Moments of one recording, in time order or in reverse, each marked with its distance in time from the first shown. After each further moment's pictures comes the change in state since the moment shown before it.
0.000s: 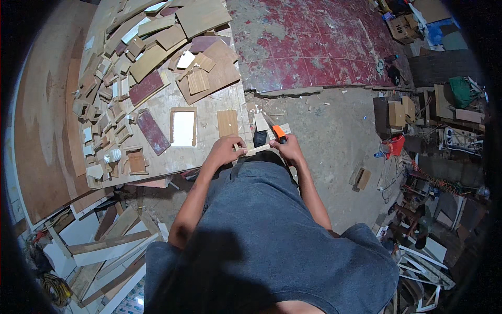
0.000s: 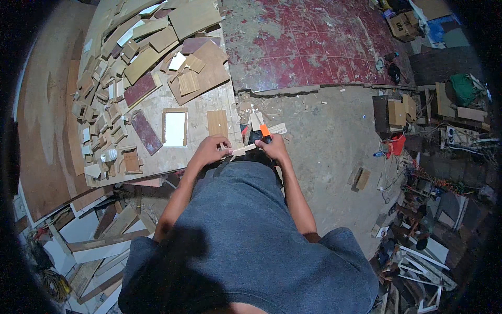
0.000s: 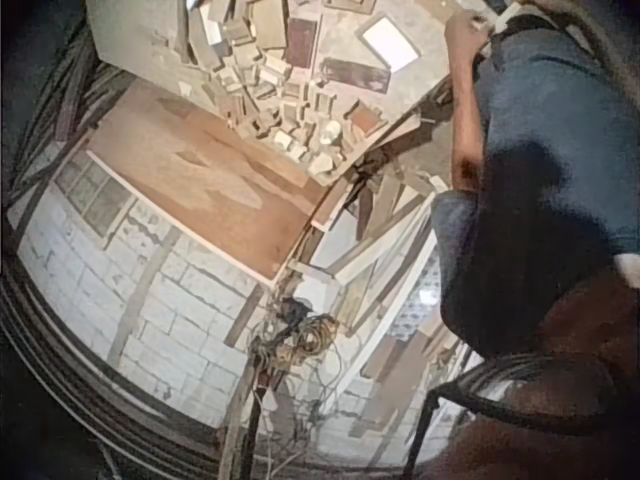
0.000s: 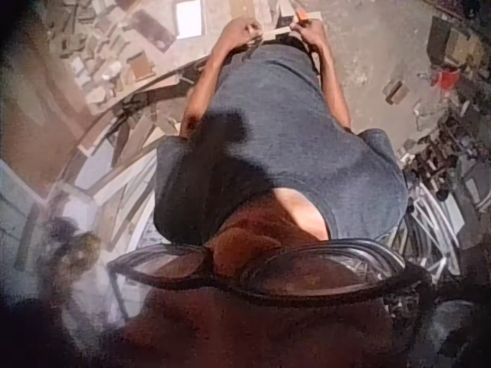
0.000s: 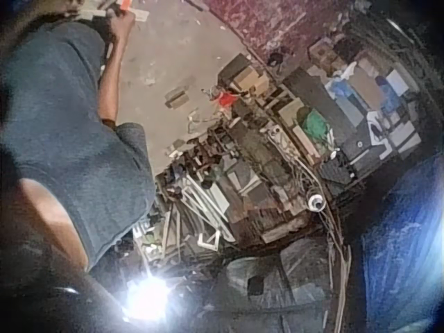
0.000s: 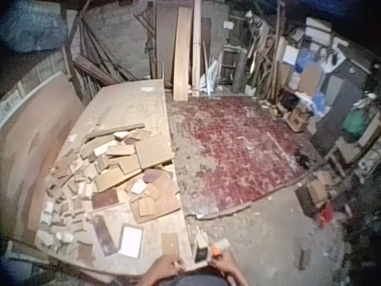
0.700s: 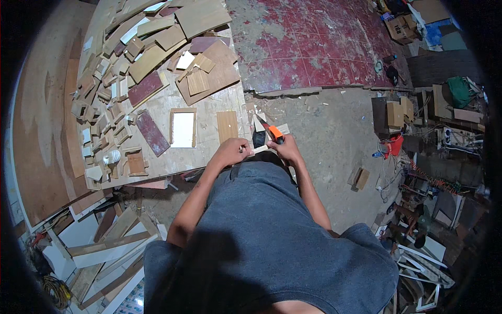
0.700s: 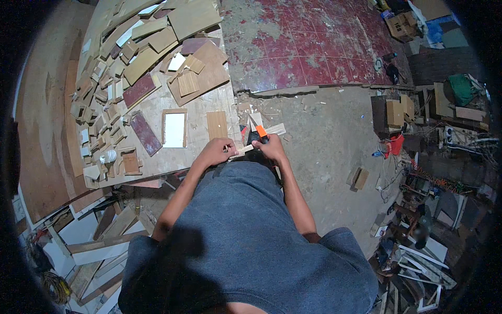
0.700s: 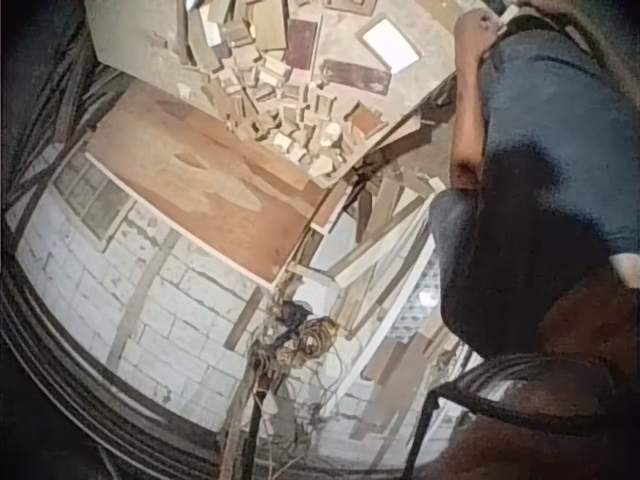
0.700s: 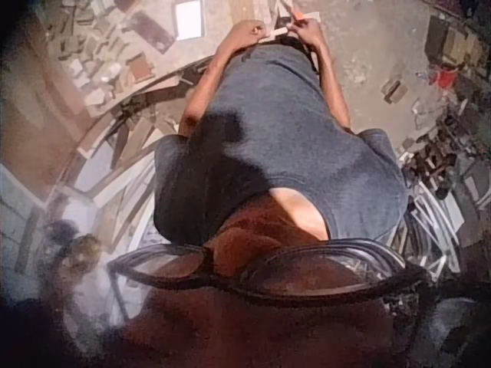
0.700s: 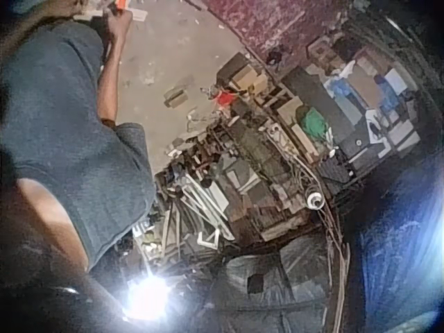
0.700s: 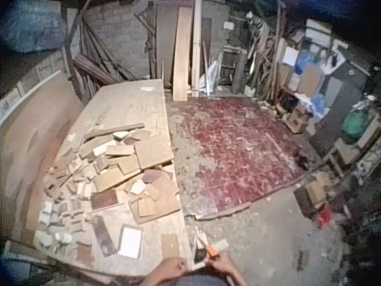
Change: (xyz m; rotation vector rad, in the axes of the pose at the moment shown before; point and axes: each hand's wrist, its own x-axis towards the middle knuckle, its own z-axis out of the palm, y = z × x) left_hand 0.012 -0.002 0.011 0.014 -0.159 -0.038; right_hand -0.002 -0.016 0.006 0.015 -0.011 0.042
